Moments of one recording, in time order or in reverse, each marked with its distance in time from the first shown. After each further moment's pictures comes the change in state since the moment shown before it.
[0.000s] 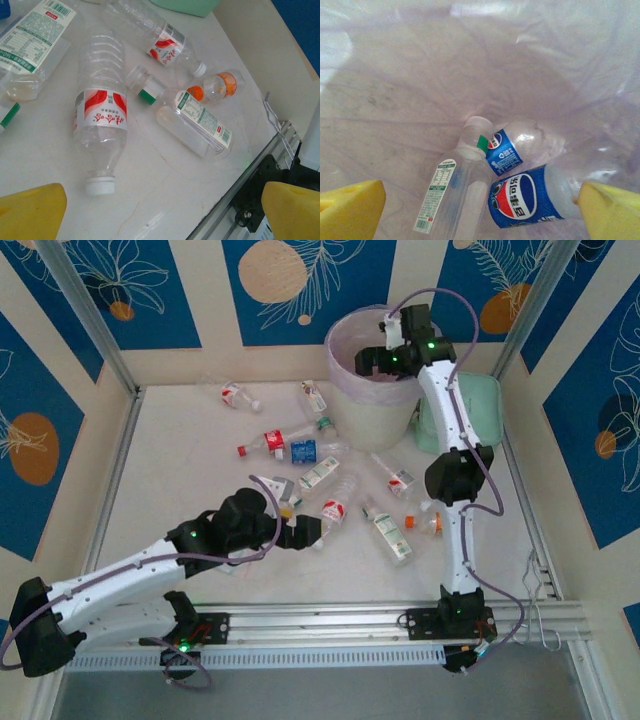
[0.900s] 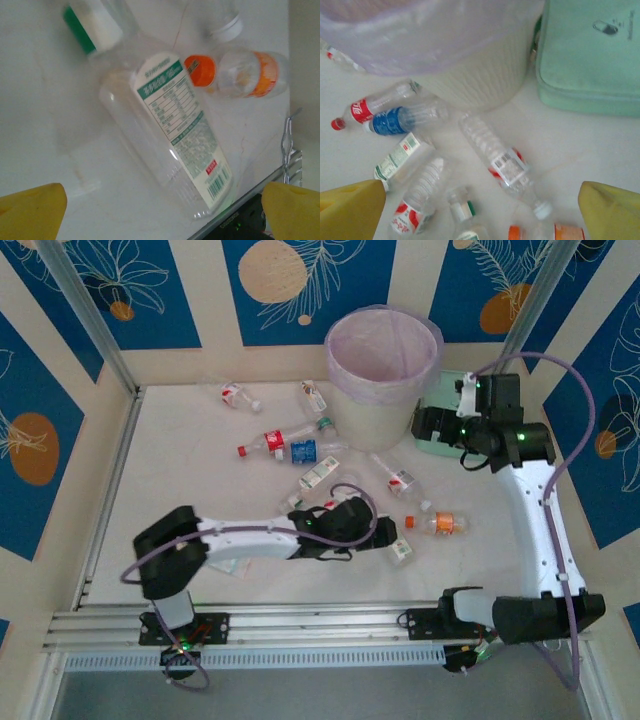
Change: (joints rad) left arm -0.225 0.816 0.418 0.160 -0.070 -0.541; right arm -0.102 -1.154 -1.182 0.015 0.103 0.193
